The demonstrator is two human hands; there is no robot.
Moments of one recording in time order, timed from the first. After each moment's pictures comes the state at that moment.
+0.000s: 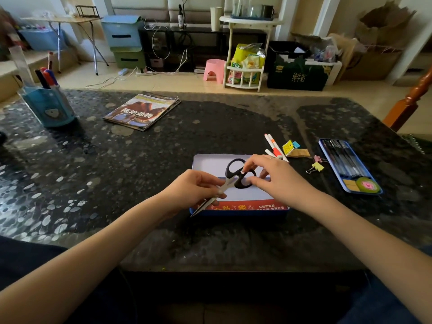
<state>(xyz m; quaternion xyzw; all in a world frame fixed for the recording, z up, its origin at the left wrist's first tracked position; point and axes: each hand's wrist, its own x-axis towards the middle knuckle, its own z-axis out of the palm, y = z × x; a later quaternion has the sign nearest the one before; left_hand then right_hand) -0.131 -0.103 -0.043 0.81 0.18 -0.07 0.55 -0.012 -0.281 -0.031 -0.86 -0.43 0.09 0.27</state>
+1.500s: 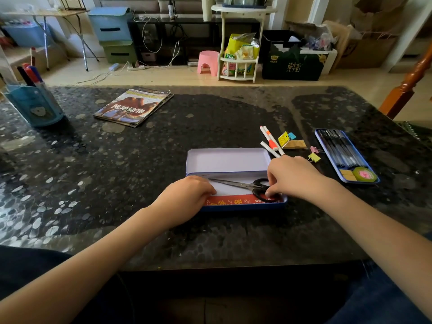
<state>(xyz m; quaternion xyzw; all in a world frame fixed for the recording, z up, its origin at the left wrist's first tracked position) -0.133 -0.104 -0.066 0.99 0.03 -0.04 0.14 0.010 -0.292 -0.032 -0.91 -0.39 0.09 -0.08</state>
